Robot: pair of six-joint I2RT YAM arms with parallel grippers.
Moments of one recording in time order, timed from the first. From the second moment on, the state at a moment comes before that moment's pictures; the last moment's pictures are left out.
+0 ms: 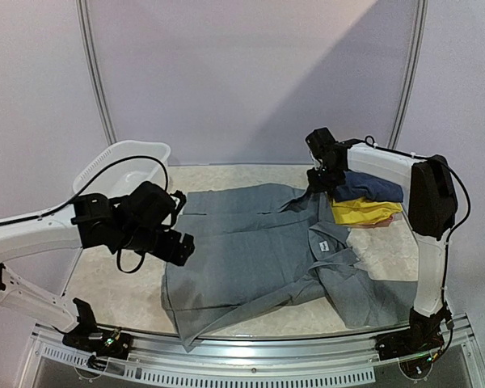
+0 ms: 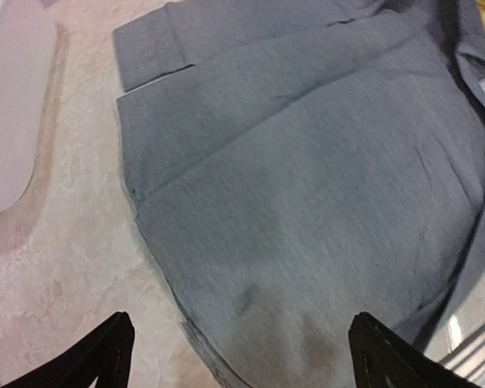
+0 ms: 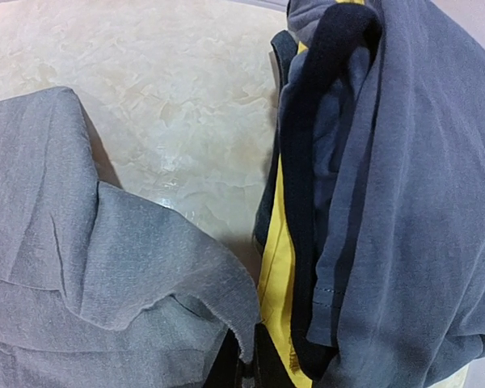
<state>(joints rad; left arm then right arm) -0.95 1.22 0.96 -0.74 -0.34 -0.46 0.49 2.08 1.75 -0.70 0.36 0.23</state>
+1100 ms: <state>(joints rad) -0.46 2.12 1.45 -0.53 -0.24 -0.28 0.49 2.08 1.69 -0.67 0.27 0.23</state>
